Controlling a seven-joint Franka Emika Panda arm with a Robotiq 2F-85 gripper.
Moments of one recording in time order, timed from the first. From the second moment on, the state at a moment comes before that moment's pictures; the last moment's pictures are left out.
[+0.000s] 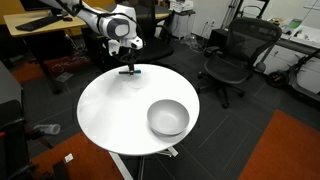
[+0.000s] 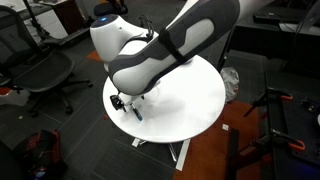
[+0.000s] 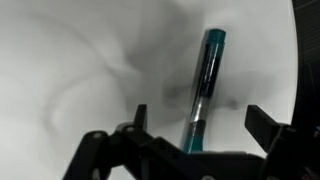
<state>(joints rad) 0.25 1.00 -0.05 -1.27 0.06 2.28 0.60</state>
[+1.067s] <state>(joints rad) 0.25 1.04 -0.05 -1.24 0.06 2.26 0.60</state>
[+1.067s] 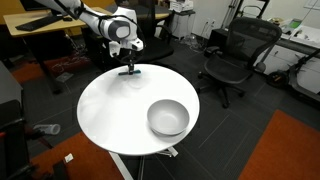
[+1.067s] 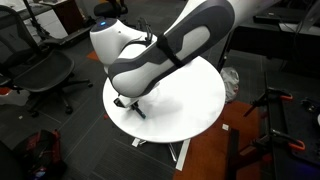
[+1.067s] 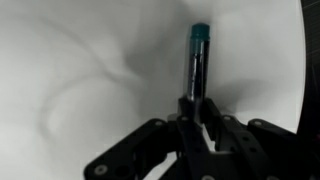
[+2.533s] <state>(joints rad) 0.05 0.51 -0.21 -1.71 -0.09 2.25 0.53</state>
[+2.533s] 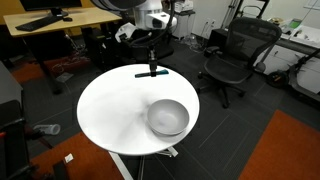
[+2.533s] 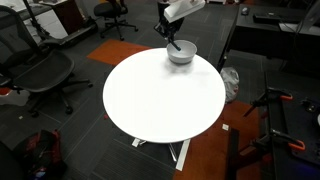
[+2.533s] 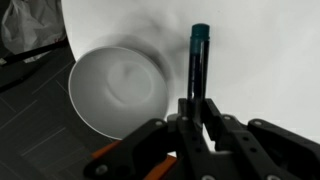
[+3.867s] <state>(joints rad) -0.08 0.59 -0.23 -1.71 -0.09 2.35 0.50</state>
